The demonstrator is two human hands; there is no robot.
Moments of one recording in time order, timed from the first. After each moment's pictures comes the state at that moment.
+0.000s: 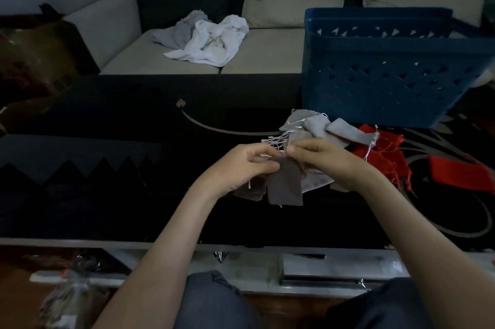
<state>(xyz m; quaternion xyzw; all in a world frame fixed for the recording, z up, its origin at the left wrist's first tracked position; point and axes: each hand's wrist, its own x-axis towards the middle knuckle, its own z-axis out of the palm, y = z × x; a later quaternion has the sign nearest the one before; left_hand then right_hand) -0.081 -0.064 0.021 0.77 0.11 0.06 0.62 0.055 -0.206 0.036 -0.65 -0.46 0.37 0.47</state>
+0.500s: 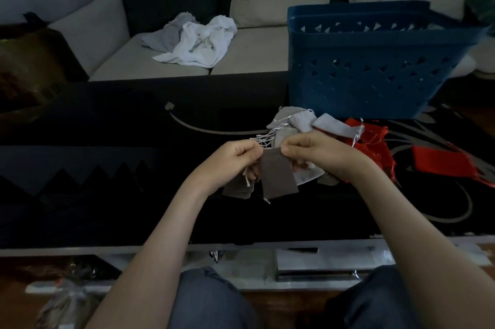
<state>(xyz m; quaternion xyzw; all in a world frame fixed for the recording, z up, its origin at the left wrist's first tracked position) -0.078 -0.069 0.032 0.80 0.12 0.07 0.58 0.064 -0.219 0.046 -0.68 -0.48 0.35 0.42</state>
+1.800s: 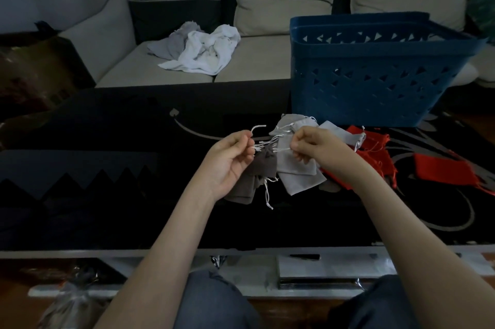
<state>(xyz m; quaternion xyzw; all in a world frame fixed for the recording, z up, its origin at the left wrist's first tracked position) -0.072 -0.072 0.034 0.46 0.21 0.23 0.83 0.073 -0.213 0.037 -0.74 -0.41 0.22 0.49</state>
